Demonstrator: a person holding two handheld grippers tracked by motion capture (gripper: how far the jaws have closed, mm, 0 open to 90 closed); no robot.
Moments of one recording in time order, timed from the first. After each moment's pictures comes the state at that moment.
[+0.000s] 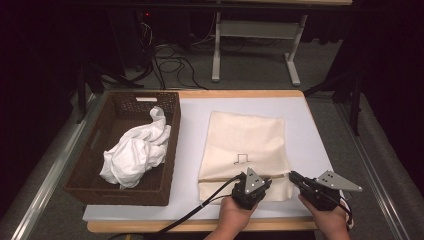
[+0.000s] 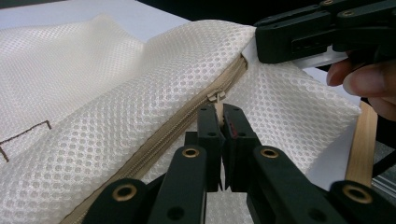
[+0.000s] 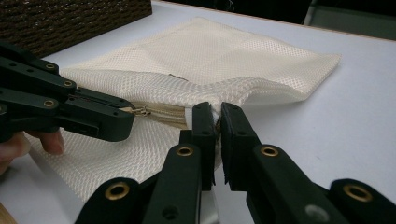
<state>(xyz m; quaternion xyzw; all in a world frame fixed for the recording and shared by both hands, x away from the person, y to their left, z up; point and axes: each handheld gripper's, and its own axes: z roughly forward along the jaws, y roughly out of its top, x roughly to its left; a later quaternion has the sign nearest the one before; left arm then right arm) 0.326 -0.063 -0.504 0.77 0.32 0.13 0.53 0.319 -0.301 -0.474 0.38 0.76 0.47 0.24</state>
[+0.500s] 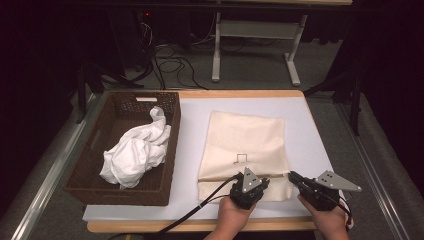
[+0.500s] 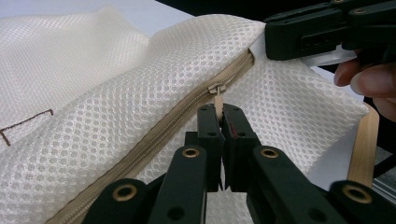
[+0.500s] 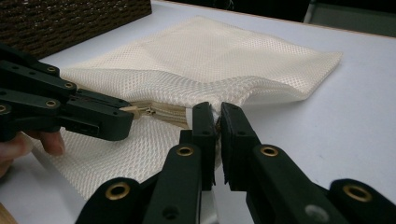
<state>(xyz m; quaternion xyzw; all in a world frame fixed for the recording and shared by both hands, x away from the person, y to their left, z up) 0.327 -0.058 -0.507 0.77 0.34 0.13 0.53 0.319 -0.299 -0.474 0.38 0.76 0.47 0.23</state>
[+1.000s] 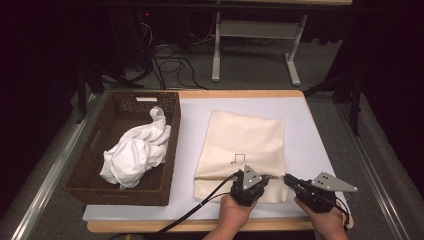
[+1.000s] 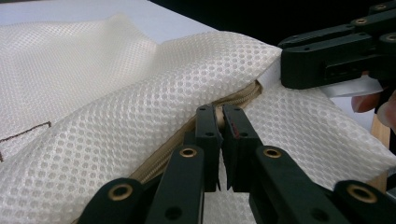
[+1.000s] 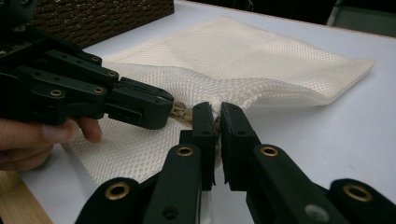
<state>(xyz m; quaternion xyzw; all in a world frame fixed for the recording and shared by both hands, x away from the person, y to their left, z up) 0.334 -0.061 -0.507 0.76 0.34 0.13 0.54 0.316 -0.292 -0.476 0.35 0.77 0.48 0.21</state>
